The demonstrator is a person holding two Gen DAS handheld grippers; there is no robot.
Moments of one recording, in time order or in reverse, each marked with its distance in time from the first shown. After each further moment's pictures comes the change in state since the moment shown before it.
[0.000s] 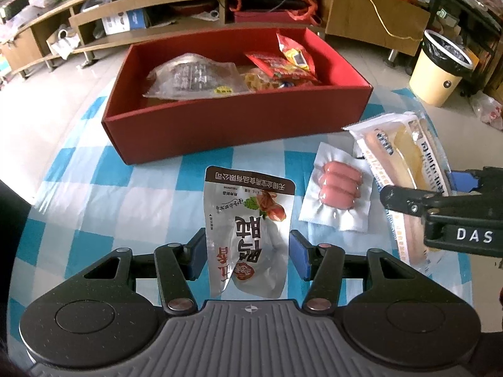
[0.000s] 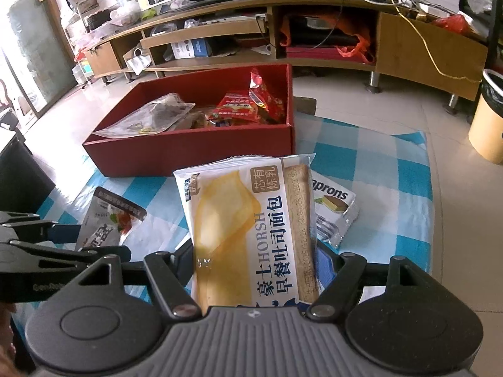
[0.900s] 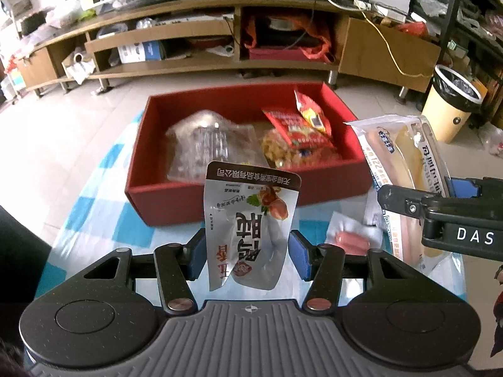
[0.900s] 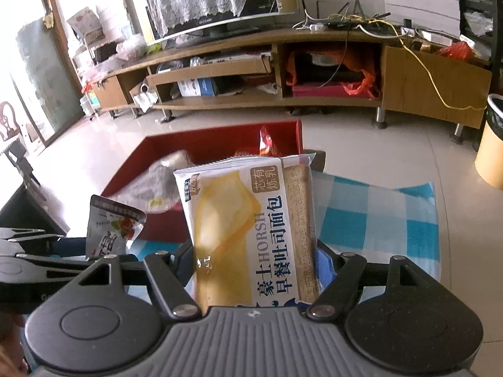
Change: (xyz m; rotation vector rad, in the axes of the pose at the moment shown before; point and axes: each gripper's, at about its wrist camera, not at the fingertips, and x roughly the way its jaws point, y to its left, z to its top) left arm -0.015 0.010 0.047 -0.029 -0.116 0.036; right arm -0.004 0.003 0.050 0.021 -0.133 0.032
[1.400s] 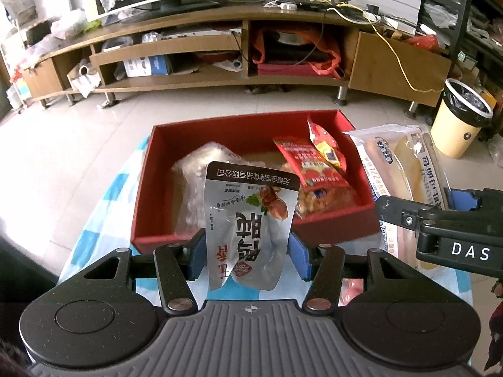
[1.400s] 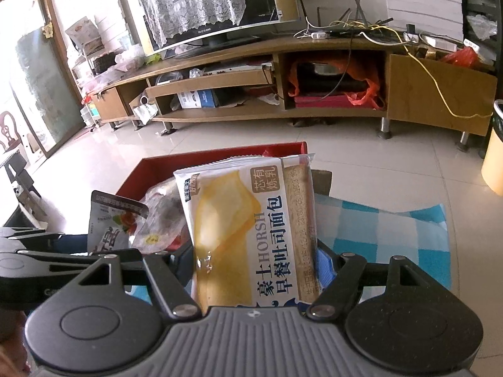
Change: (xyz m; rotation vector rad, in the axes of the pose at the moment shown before) left arm 0.016 0.003 0.035 -0.003 -0.038 0.033; right arm 0.023 0.001 0.027 0.014 -0.030 0.013
